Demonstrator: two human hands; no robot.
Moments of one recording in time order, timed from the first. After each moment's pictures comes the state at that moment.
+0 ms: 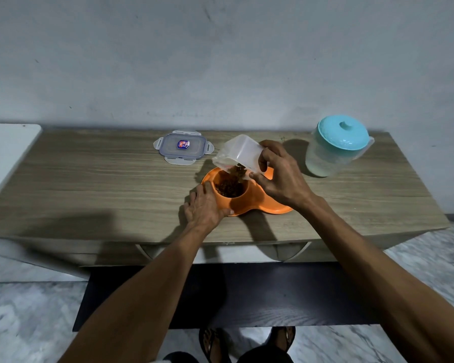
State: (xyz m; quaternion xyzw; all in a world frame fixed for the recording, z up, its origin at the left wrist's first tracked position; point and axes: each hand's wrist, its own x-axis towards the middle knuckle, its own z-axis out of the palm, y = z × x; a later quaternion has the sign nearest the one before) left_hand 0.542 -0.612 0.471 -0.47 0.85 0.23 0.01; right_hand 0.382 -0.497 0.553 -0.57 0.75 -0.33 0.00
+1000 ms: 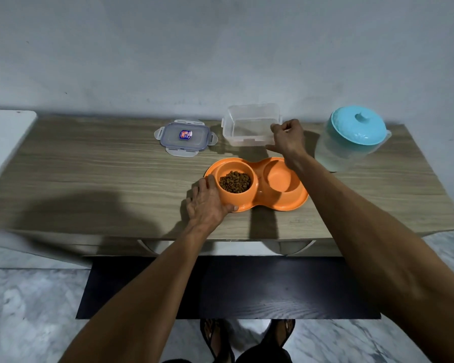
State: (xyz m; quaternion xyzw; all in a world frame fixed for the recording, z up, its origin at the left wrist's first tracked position) left_hand 0.540 -0.613 0.468 -0.47 0.86 0.22 0.01; right_hand 0.321 -0.580 0.531 -0.13 0.78 -0.57 0.21
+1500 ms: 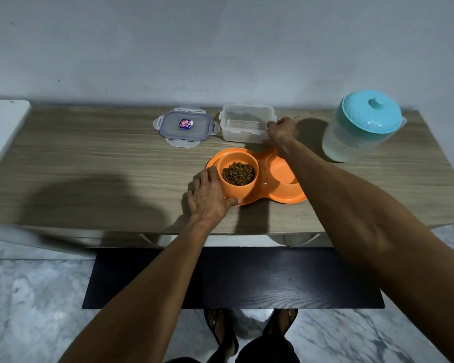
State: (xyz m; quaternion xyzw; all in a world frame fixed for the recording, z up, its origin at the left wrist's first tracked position) left_hand 0.540 -0.614 0.461 -0.47 0.86 0.20 0.01; right_hand 0.314 -0.618 0.498 -0.06 0.86 -0.46 0.22
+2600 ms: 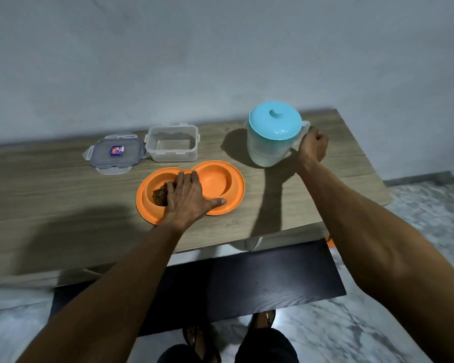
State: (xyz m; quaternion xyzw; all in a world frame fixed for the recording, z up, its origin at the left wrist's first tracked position) left_hand 0.439 -0.565 0.488 -0.35 0.93 0.13 0.03; right_hand 0.182 -0.430 0.521 0.15 0.76 -0.63 0.05
